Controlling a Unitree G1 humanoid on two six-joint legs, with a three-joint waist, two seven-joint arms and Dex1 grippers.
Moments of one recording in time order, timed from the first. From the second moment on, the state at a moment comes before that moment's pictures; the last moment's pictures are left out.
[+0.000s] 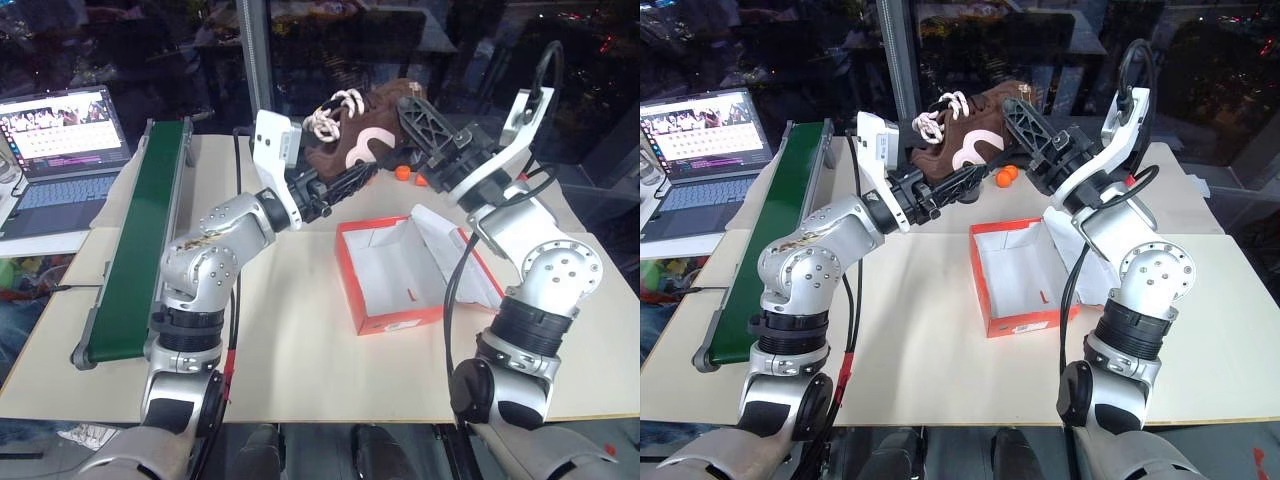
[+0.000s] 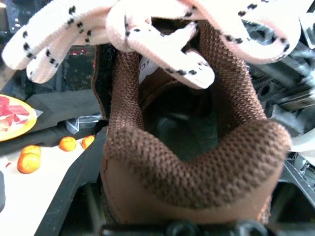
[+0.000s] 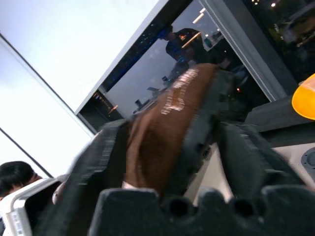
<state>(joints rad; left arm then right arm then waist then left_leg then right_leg) -0.83 0.22 0.04 -0.14 -0.65 0.74 -0.46 -0.85 -0.18 -0.47 -0.16 1.08 0.94 0.08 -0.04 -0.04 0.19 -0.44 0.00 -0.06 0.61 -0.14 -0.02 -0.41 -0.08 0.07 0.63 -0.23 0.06</state>
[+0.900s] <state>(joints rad) -0.64 0.51 0.06 -0.18 -0.57 0.79 -0.55 -0.92 -0.71 -0.15 0.02 0.80 1.01 0.30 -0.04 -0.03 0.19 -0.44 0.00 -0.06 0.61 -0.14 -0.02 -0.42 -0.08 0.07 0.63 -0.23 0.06</state>
